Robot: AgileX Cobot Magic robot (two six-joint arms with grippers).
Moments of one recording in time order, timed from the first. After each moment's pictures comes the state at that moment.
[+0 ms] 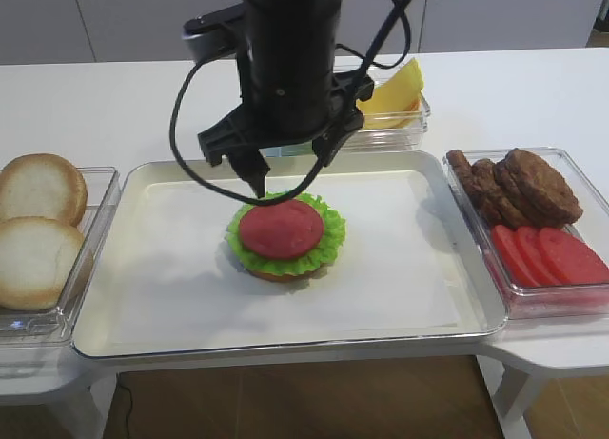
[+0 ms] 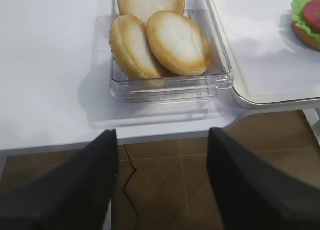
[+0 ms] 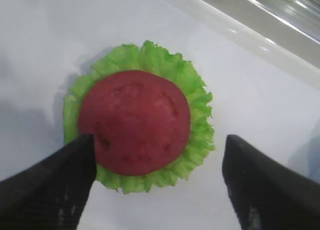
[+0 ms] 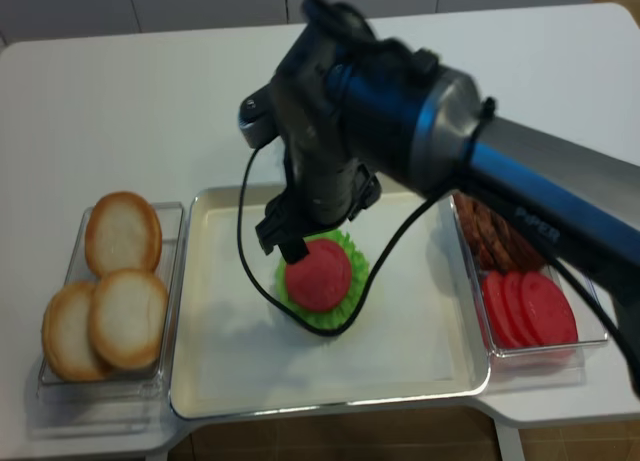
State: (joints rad) left arm 0.00 -0.02 -0.49 -0.04 1.18 -0.05; right arm 0.83 1.92 -1.73 -0.15 1.18 0.30
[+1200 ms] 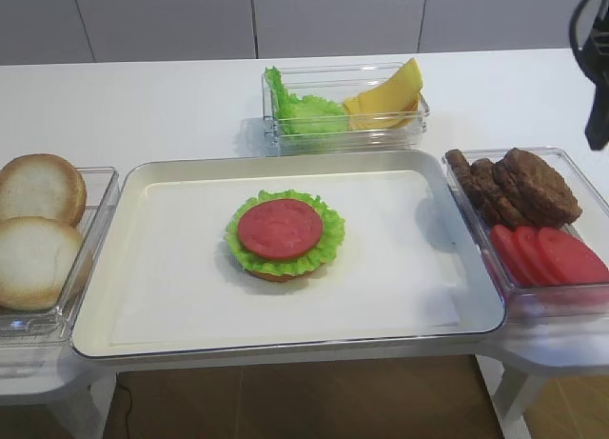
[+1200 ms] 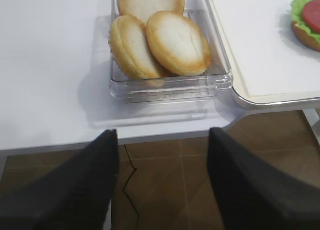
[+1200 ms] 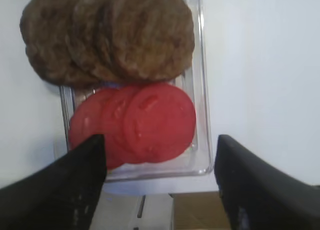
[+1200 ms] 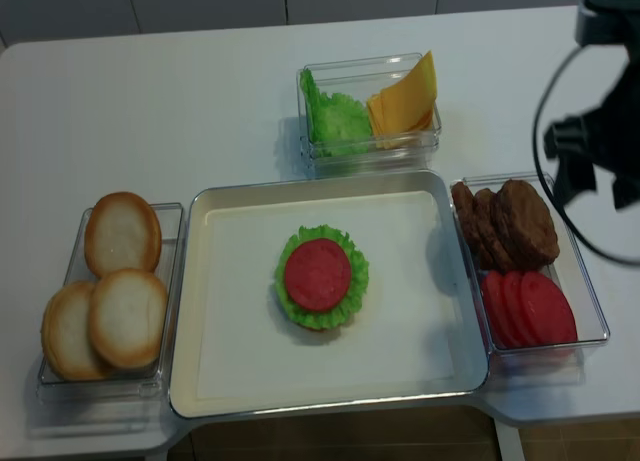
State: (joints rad) left arm 0.00 -0.02 -0.49 -0.04 1.18 -0.05; right arm 0.11 1.41 -1.27 0.06 1.23 0.10
